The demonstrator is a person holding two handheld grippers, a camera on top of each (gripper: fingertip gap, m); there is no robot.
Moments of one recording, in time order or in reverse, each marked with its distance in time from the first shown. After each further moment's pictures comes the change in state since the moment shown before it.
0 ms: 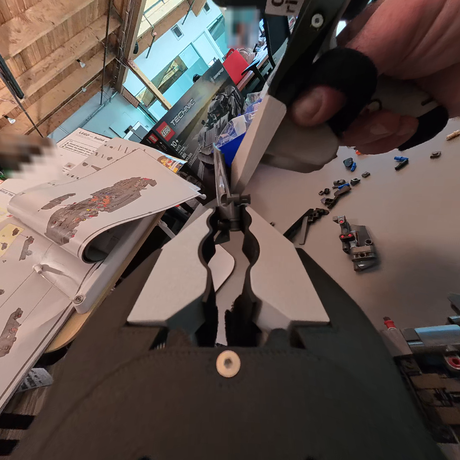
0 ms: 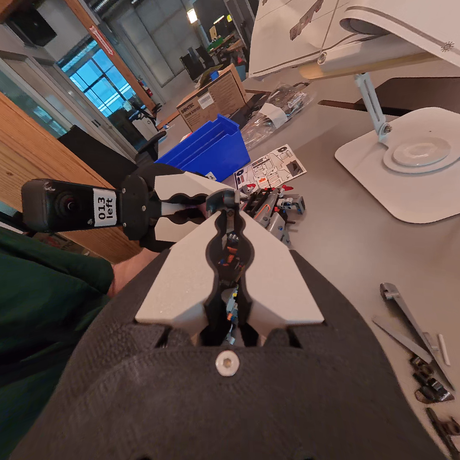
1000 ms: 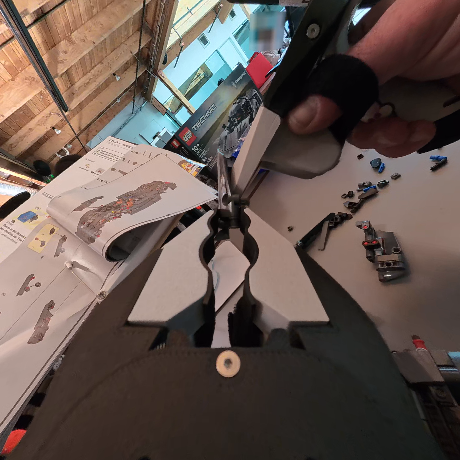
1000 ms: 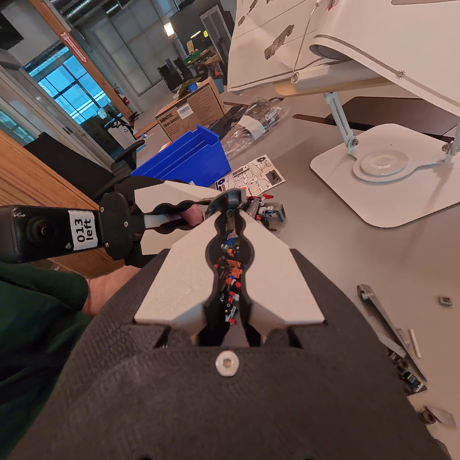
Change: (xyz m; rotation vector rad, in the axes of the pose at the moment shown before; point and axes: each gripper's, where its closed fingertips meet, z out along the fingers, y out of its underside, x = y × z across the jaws) left arm -0.009 -0.002 0.003 0.011 -0.103 0.045; right arm 0.012 -0.008 0.001 0.039 0.096 -0.026
